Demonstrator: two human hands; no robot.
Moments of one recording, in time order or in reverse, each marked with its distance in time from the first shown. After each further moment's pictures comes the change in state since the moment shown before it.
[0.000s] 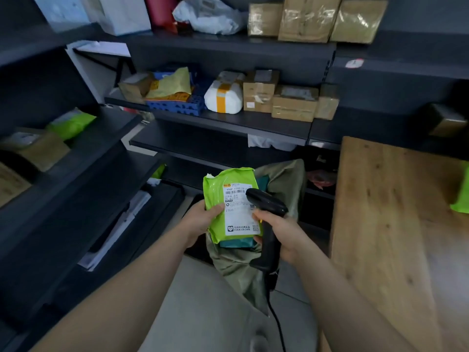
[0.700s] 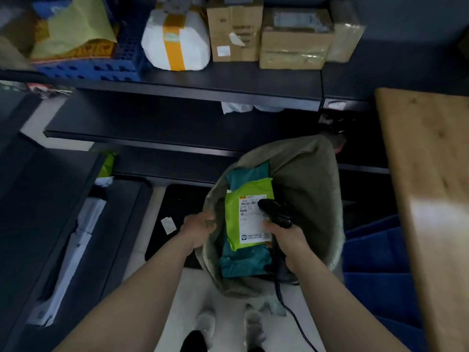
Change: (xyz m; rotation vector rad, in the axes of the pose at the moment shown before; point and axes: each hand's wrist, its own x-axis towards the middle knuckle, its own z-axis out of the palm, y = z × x) left_hand 0.289 -0.104 -0.032 0.588 -0.183 -0.219; right_hand 0.254 0.068 -0.005 0.072 0.471 0.149
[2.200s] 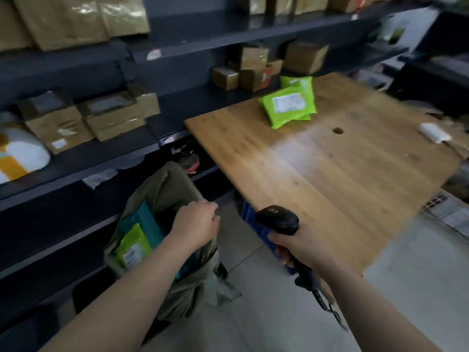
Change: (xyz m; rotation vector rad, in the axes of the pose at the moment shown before) left_hand -0.239 0.168 0.072 1.032 -0.019 1.230; right_hand -0.333 0.021 -0.165 -0.163 0.427 -0.143
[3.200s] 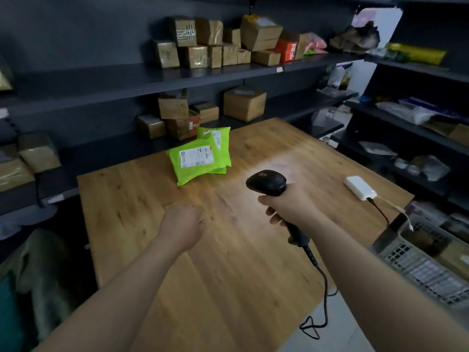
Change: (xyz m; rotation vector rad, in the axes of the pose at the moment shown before) left_hand 0.271 0.304 0.002 0.149 0.116 -0.023; right_hand 0.174 -0.034 -0.400 -0.088 0.185 -0.247
